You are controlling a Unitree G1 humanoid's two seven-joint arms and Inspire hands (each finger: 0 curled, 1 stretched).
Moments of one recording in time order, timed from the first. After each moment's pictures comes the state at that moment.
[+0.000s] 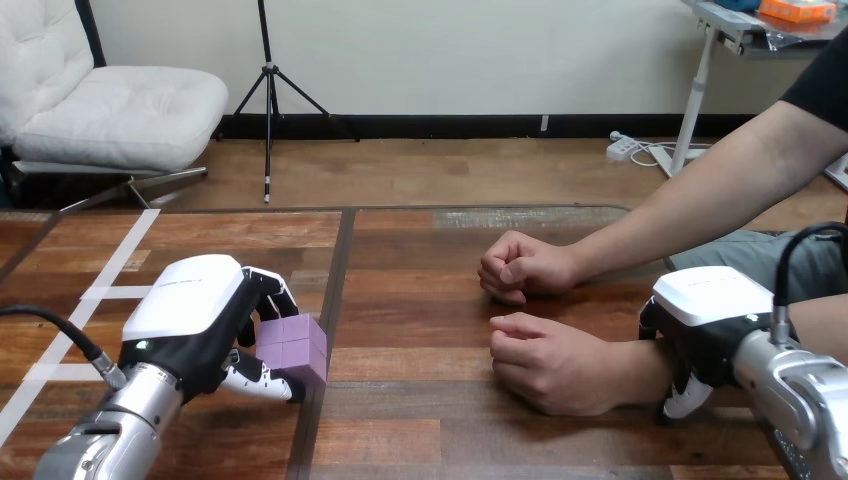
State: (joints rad) left arm -0.10 0.59 -0.19 0.23 0.67 -0.20 0.06; right arm -0.22 -0.70 0.29 0.13 -0.94 0.10 0.41
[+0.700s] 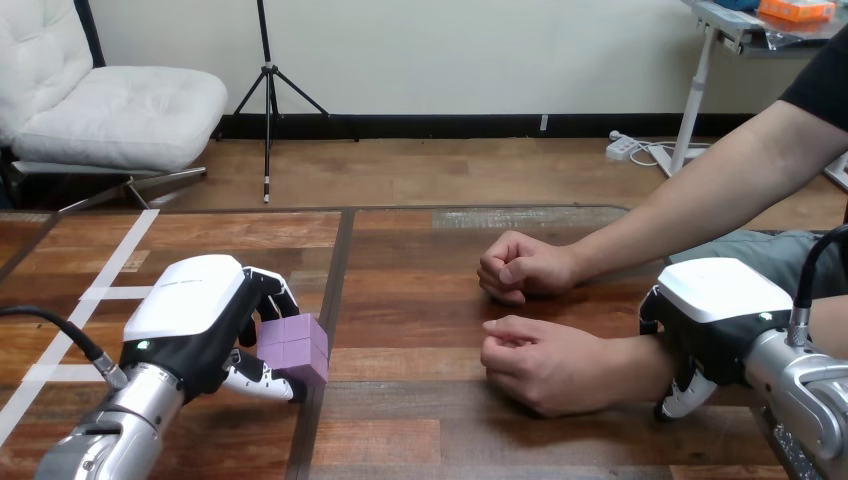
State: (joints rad) left arm -0.10 0.59 -0.19 0.23 0.67 -0.20 0.06; right arm -0.16 -0.72 0.24 0.03 -0.90 0.09 0.39
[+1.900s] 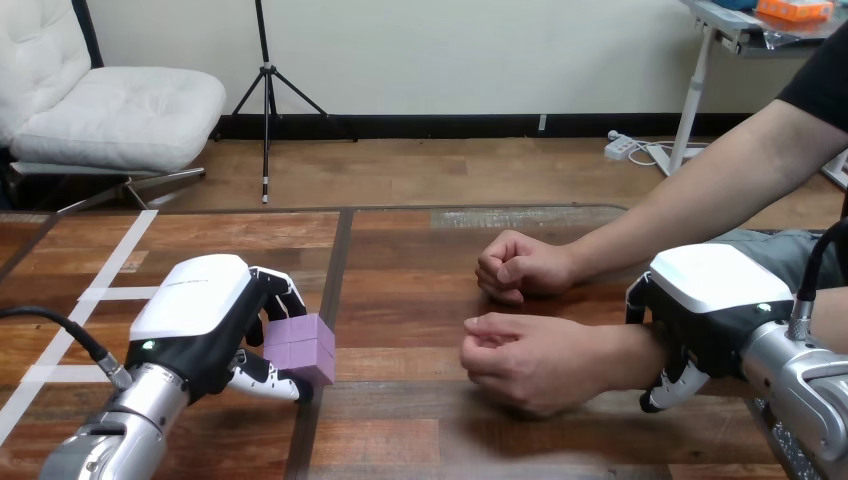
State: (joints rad) left arm -0.10 0.58 -0.19 0.23 0.68 -0.22 0.06; right arm -0.13 -0.72 0.22 -0.10 -0.88 0.11 0.42
